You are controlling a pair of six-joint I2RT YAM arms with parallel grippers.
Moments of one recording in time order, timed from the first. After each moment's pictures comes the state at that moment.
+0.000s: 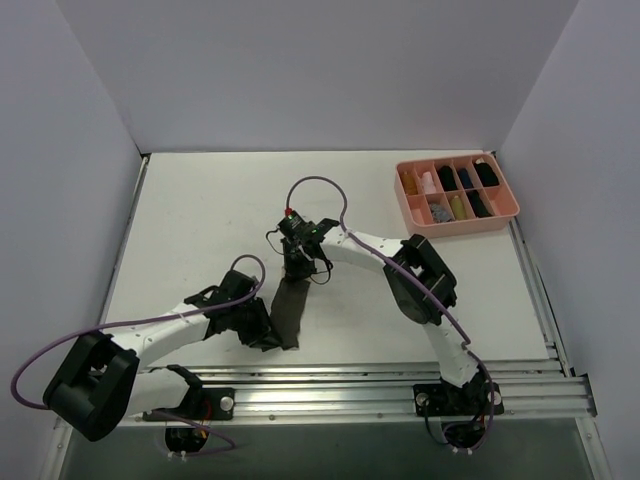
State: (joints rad) left arm -0.58 1.21 0.44 -0.33 0.35 -0.97; right arm 0.83 2.18 1.63 -0.54 -0.05 0.70
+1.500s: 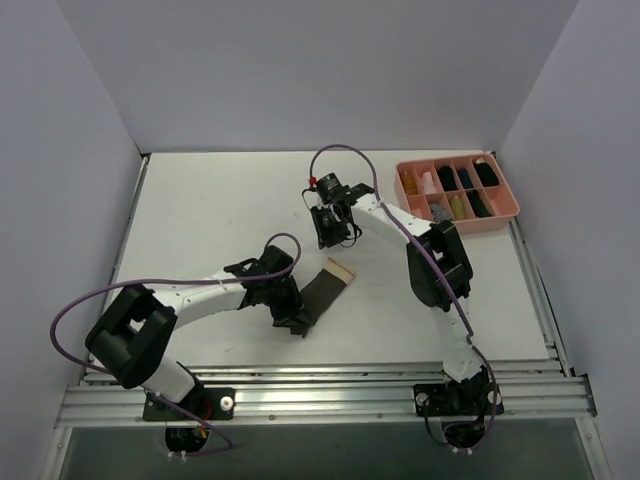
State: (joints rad) left arm -0.72 1.53 0.79 -0.35 0.32 -1.07; right arm 0.60 2.16 1.74 -0.69 -0.07 0.30
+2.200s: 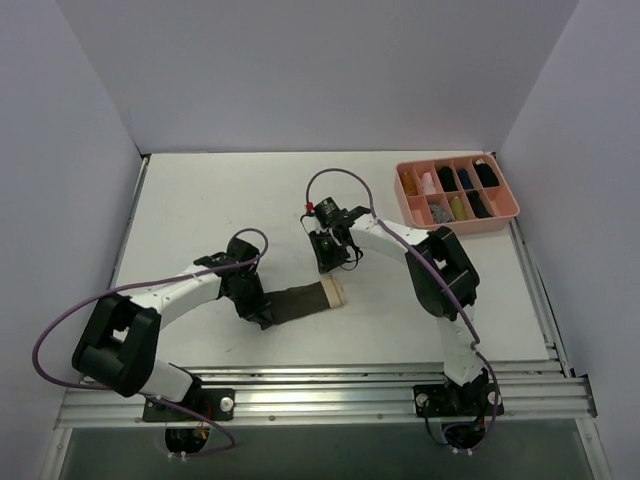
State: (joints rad) left arm -0.50 1.46 0.76 -0.58 0.23 -0.88; right arm 0.65 2.11 1.52 -0.58 -0.11 0.29
